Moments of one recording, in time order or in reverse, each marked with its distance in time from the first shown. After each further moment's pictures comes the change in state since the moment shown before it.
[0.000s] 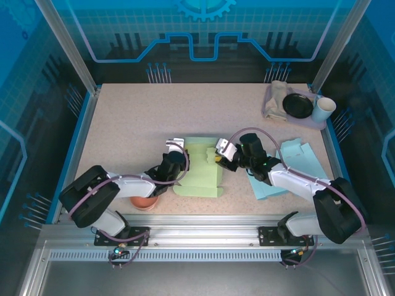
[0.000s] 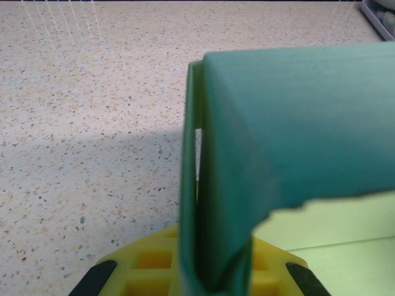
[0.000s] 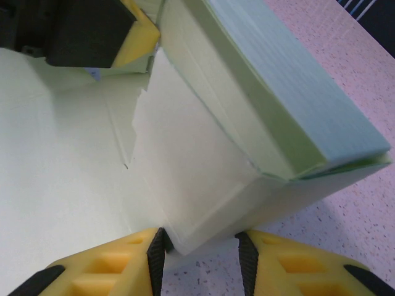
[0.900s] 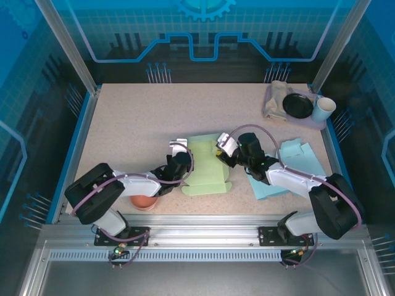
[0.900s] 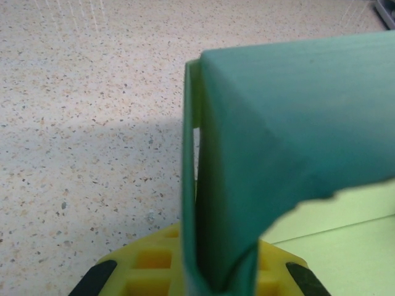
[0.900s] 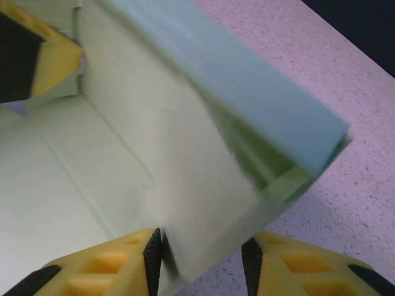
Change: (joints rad) left arm -0.061 0.069 0.064 -0.060 -0.087 -0.105; right arm 0.011 0.060 0.000 0.100 0.193 0.132
